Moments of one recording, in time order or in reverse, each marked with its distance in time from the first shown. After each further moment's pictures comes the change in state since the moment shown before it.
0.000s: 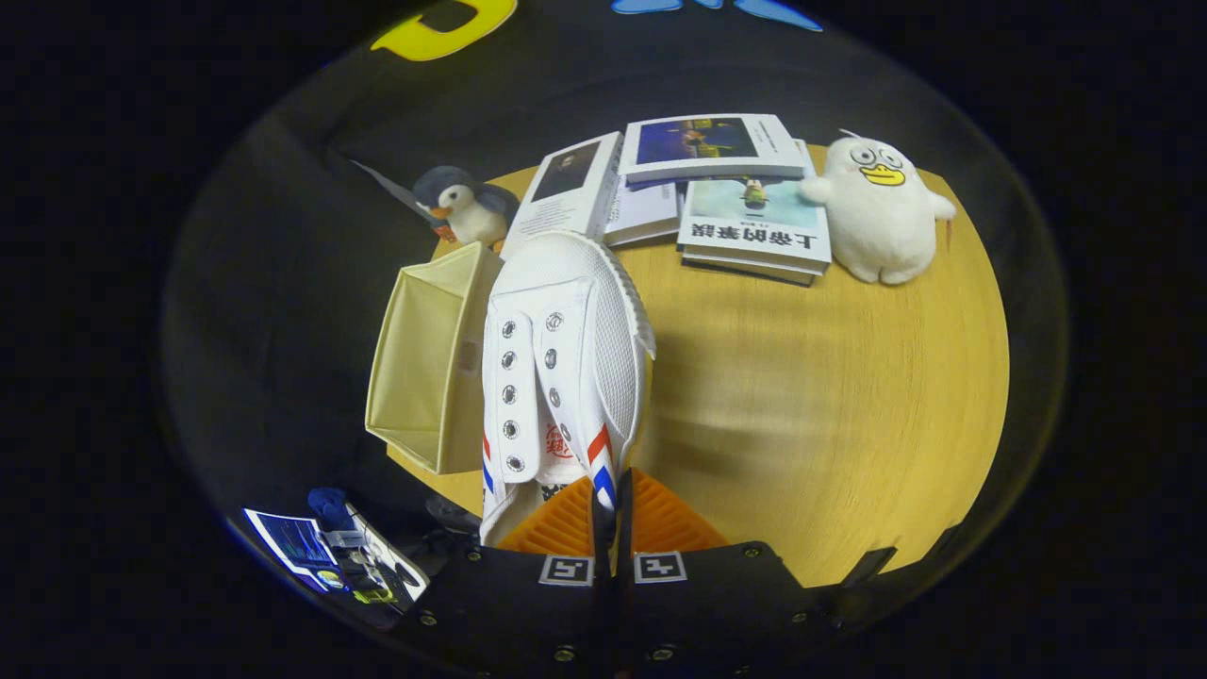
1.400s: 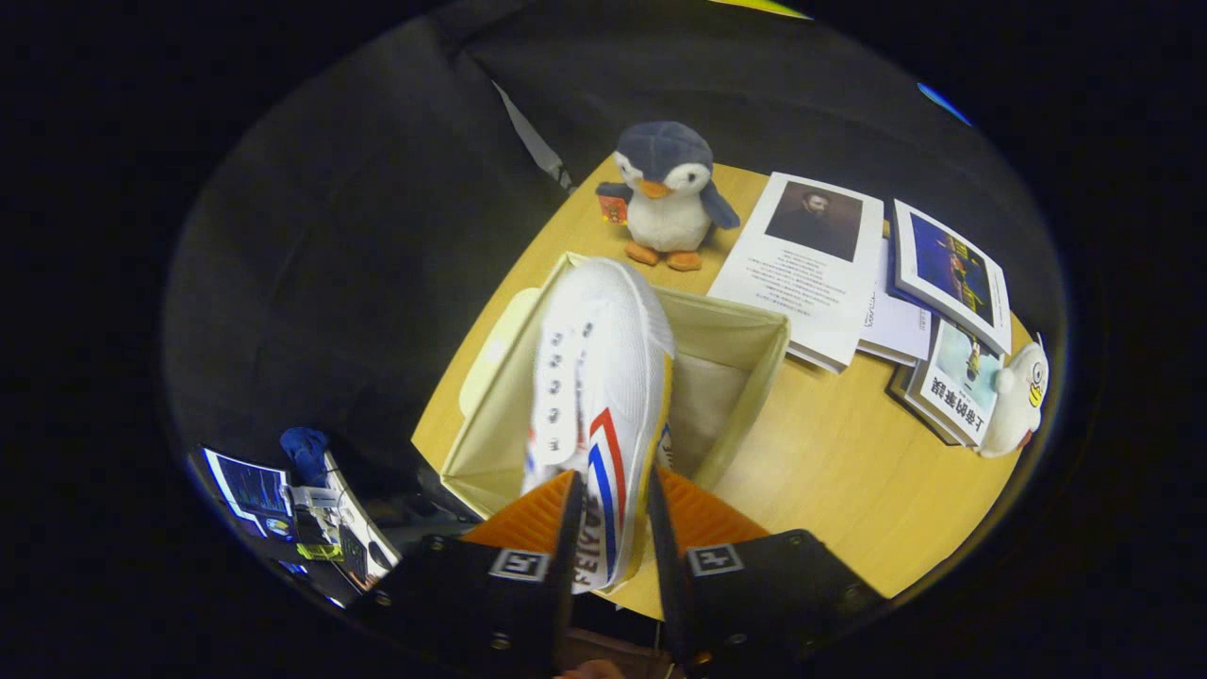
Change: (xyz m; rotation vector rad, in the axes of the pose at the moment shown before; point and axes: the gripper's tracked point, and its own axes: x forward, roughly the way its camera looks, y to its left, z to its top) arm 0.090 0.209 0.081 -0.328 0.020 0.054
